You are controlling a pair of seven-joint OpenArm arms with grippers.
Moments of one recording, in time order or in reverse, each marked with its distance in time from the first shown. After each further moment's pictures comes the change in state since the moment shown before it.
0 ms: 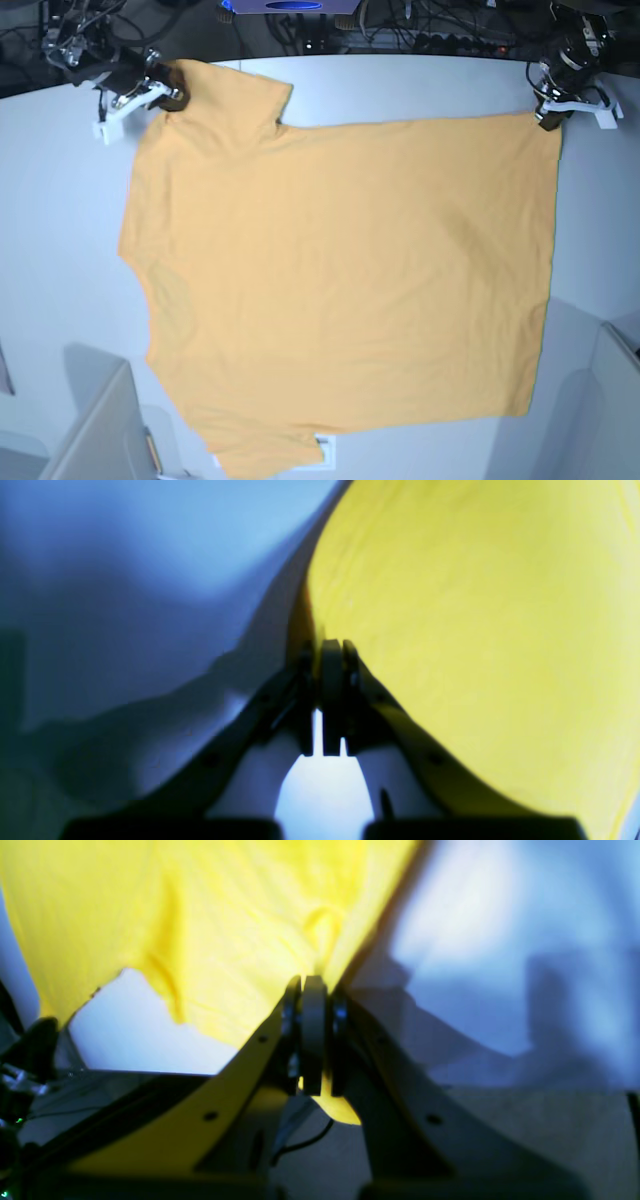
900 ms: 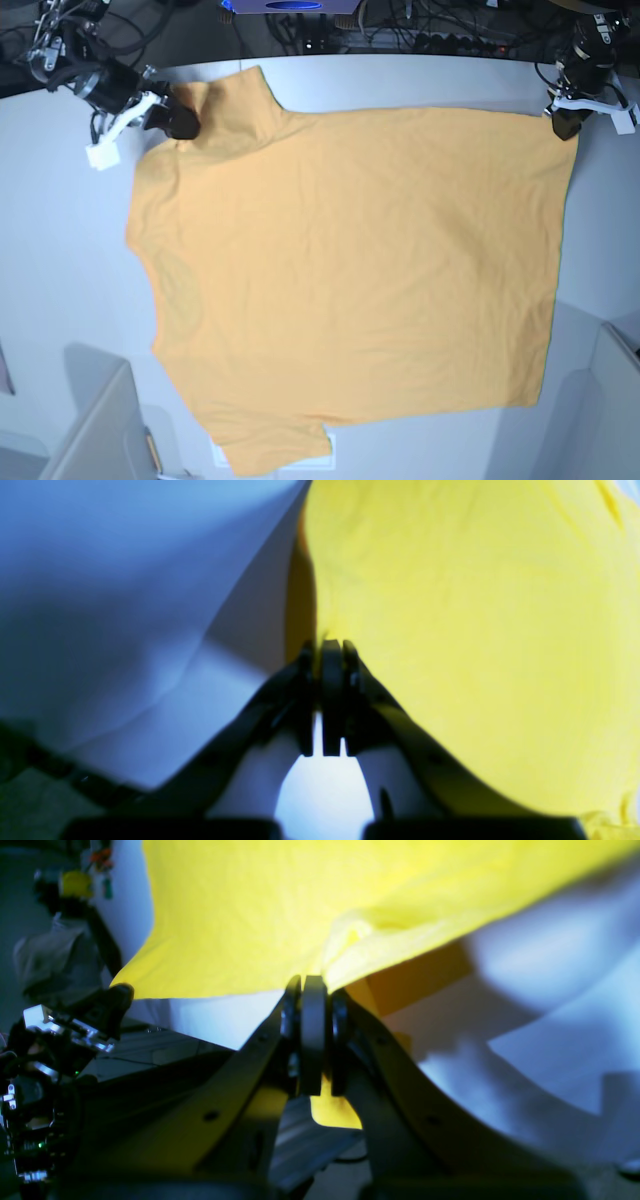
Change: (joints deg) left arm 5.0 -0.1 -2.0 12.0 0.1 0.2 -0.1; right arm 1.4 3.6 -0.7 6.7 18.4 1.7 -4.7
